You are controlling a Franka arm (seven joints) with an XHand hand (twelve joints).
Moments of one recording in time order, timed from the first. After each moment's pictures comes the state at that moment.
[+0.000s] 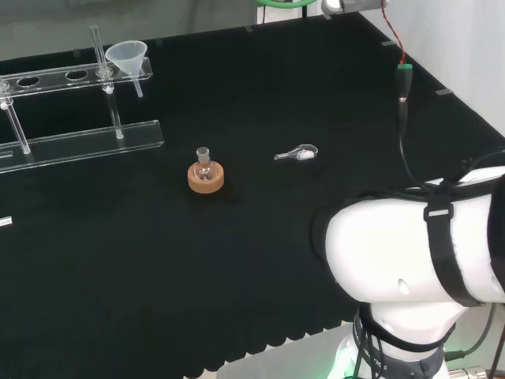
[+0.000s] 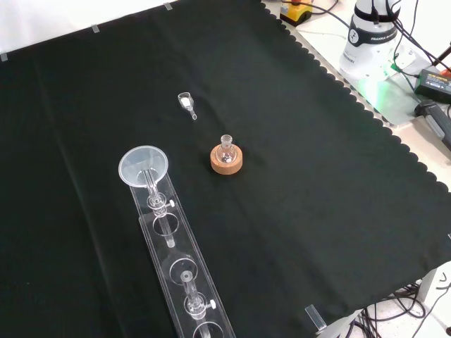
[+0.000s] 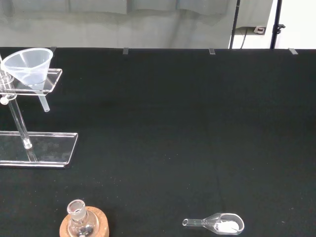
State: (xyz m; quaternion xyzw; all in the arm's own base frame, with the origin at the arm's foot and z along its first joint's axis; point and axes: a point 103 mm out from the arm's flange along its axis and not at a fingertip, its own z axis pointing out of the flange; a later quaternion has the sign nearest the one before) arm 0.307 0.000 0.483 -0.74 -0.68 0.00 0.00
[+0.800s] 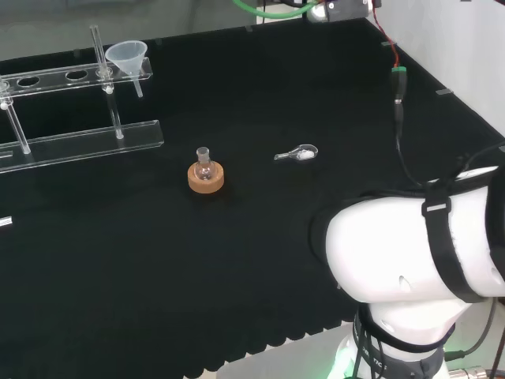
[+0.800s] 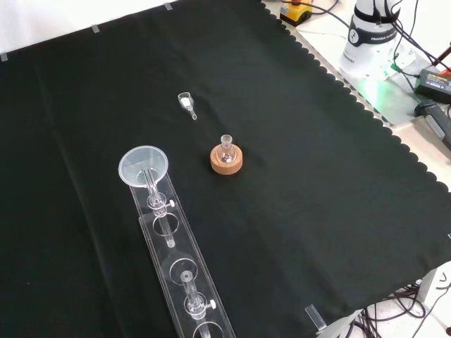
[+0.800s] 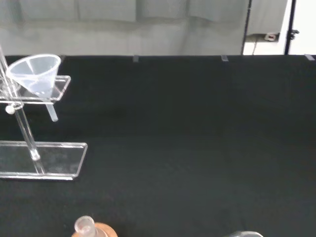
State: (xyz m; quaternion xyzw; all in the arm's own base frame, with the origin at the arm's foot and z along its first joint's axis) arm 0.336 0.007 0.460 -0.73 -0.69 -0.02 0.00
